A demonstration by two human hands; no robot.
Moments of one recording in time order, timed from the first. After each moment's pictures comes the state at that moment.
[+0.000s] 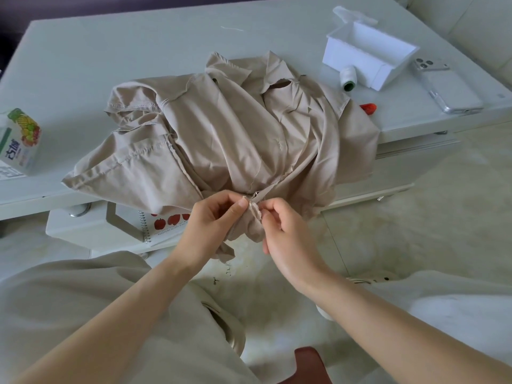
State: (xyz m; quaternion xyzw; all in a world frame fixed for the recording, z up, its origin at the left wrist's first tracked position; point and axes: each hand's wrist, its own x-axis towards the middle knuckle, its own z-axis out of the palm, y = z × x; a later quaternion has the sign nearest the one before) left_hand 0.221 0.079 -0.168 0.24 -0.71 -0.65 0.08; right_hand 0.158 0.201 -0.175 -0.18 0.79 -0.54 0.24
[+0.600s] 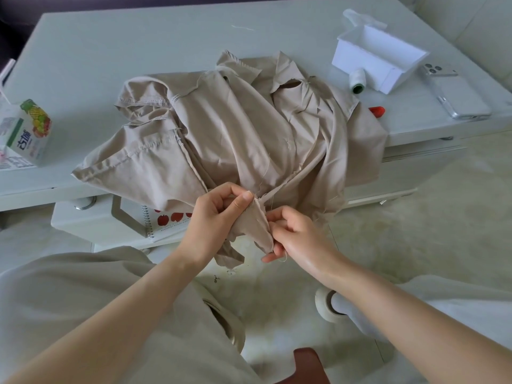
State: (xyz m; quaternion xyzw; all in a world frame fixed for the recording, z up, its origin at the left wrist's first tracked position) left_hand 0.222 0.079 -0.166 0.24 -0.70 -0.66 0.14; right_hand 0.146 0.208 -0.172 -0.15 0.73 -0.52 0.41
